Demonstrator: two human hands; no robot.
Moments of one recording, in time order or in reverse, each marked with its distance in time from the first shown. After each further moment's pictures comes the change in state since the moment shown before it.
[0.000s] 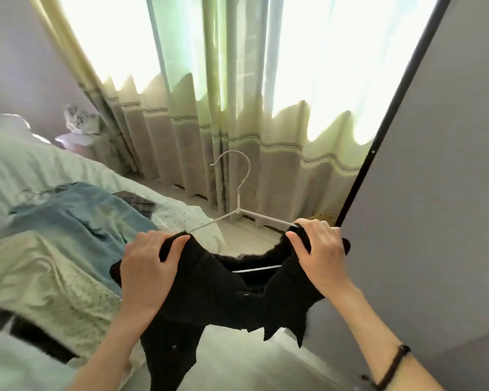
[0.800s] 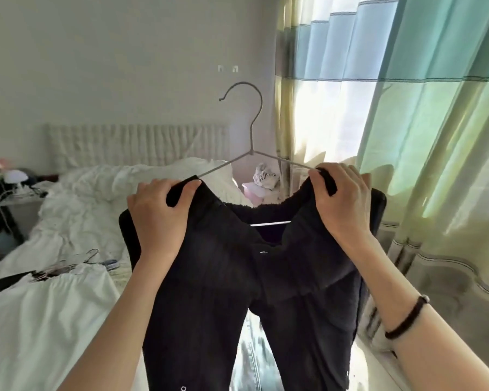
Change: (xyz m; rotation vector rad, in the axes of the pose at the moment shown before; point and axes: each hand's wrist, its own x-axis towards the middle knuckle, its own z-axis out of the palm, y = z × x) left_hand 0.191 -0.194 -0.185 0.338 0.830 -0.252; right_hand 0.299 -0.312 0.186 0.599 0.190 -0.429
